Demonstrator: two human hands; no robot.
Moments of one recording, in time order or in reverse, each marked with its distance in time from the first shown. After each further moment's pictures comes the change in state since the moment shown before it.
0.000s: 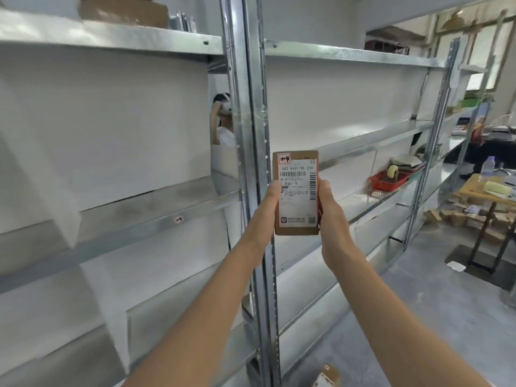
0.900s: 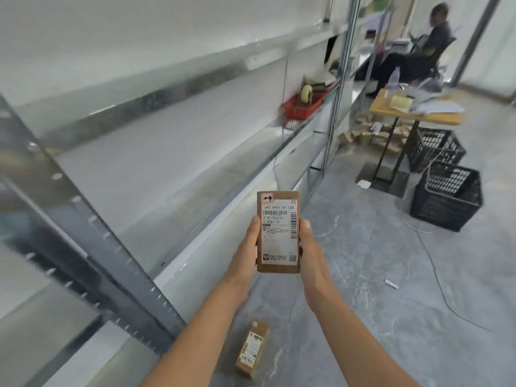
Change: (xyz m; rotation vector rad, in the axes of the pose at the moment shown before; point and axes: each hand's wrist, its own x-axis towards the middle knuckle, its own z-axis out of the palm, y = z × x) left_hand 0.172 -0.255 0.261 -0.113 -0.289 -0.461; right_hand 0.108 0.270 -0.245 -0.031 0.292 0.390
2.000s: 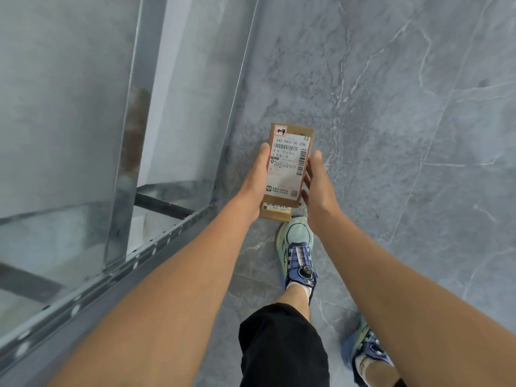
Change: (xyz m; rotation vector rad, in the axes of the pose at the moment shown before) left_hand 0.314 -0.633 -0.096 0.180 -0.208 -0.837; right_hand 0.181 0.670 0.063 0.188 0.345 0.890
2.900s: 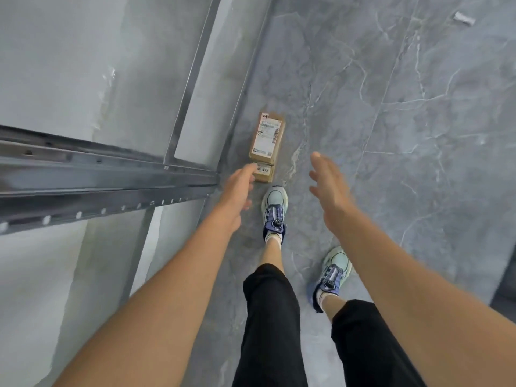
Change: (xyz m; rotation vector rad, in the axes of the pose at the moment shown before) left_hand -0.292 -0.023 0.055 -0.035 0.241 0.018; right_hand -0.276 -0.039 -0.123 -0.207 -0.020 -0.176
